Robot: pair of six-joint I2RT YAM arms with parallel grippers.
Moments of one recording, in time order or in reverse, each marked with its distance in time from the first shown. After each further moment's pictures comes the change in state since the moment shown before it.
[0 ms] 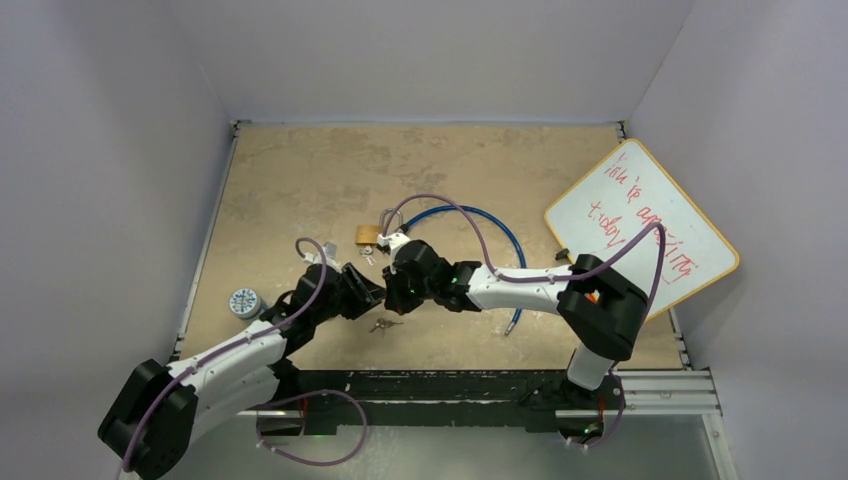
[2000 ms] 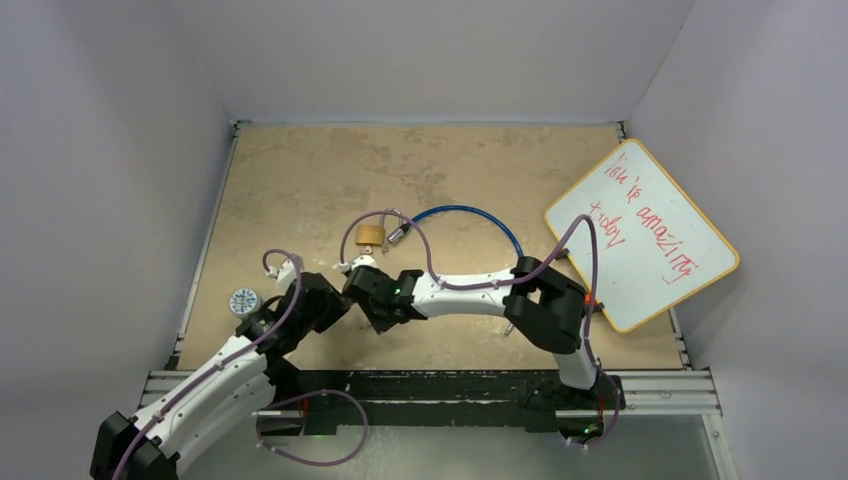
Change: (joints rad) left arm 0.002 -0.269 0.091 -0.618 -0.355 0.007; right arm 0.171 0.297 0.397 -0.443 0.268 0.008
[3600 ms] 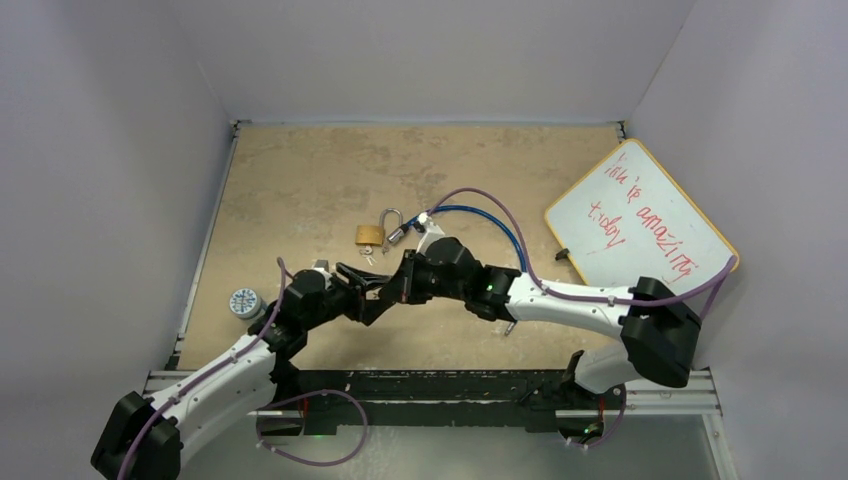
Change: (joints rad) left arm 0.002 0.087 -0.124 0.631 0.528 -0.690; right arm -0.172 -0.572 -0.527 0.554 -0.238 0.483
